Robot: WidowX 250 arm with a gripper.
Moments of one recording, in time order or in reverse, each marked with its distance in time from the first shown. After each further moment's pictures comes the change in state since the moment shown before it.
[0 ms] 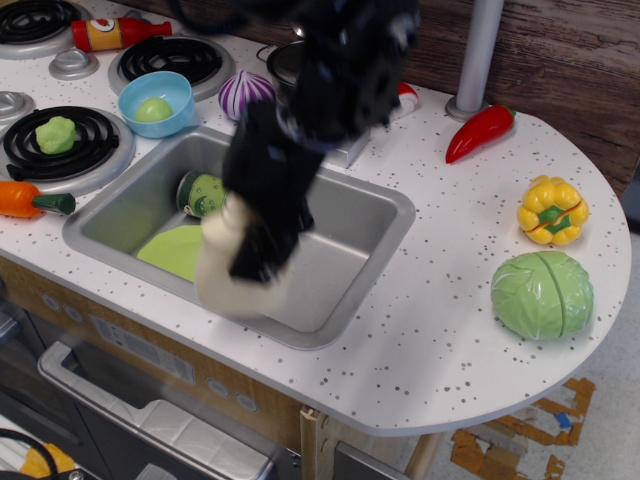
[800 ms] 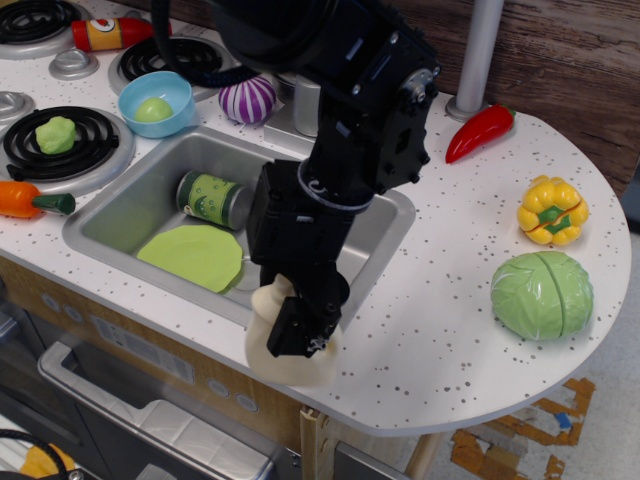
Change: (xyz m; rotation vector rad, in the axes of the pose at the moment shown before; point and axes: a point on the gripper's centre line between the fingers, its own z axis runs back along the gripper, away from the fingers) arm -0.041 0.064 -0.021 0.066 0.108 0.206
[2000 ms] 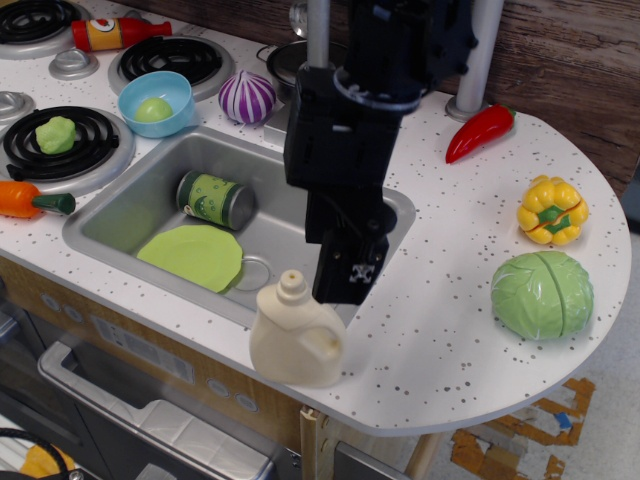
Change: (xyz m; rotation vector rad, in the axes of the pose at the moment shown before) arm -0.008 0.002 0.050 0.067 0.057 -0.081
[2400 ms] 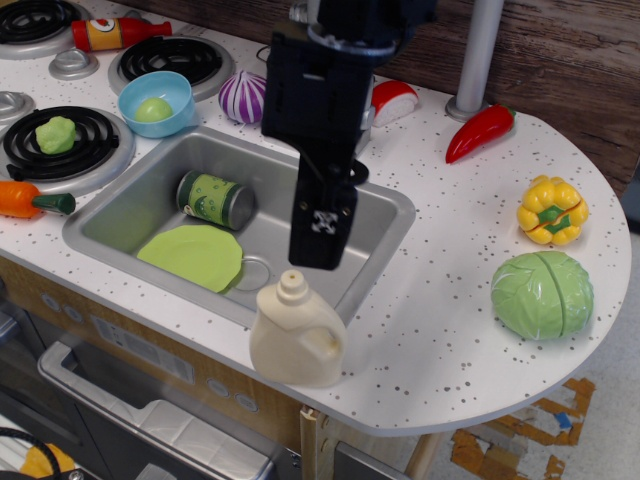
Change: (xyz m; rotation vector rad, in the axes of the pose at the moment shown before) arm 0.005 -0.009 0.016 0.085 0.046 -0.129
